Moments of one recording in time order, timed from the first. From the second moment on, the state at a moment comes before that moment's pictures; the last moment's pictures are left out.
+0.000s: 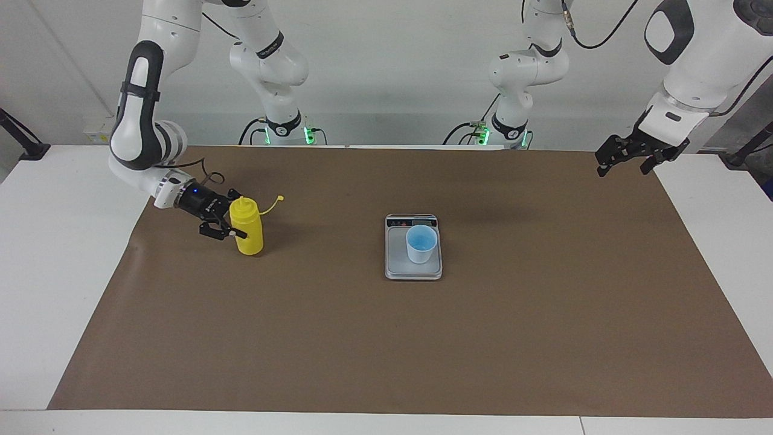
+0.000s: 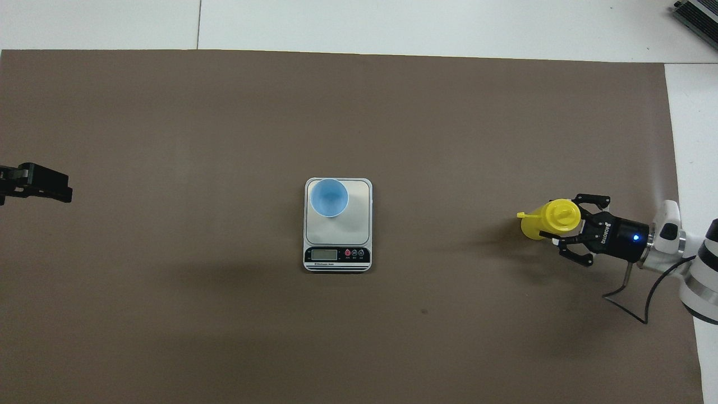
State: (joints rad) left arm 0.13 -0.02 -0.13 -1.63 0.02 1.55 0.00; right arm -0.35 0.19 -0.08 -2.29 1.30 1.83 -2.49
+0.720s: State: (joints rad) left arm 0.13 -0.02 -0.13 -1.63 0.02 1.55 0.00; right arm -0.35 0.12 -0.08 -2.27 1.27 1.87 -2.39
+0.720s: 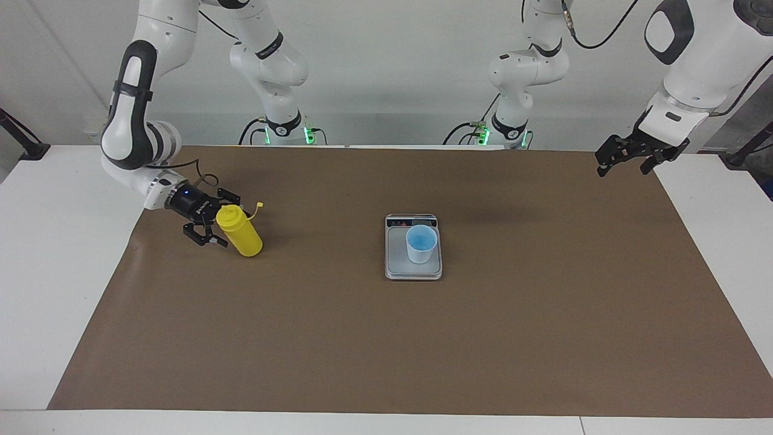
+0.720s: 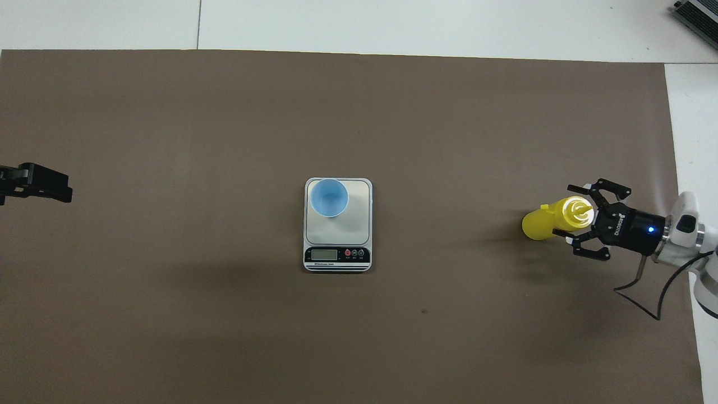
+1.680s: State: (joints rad) left arm 0.13 -0.02 -0.13 -1.63 0.02 1.55 0.00; right arm -0.33 -0.13 -0.07 -2.24 0.91 1.87 -1.84
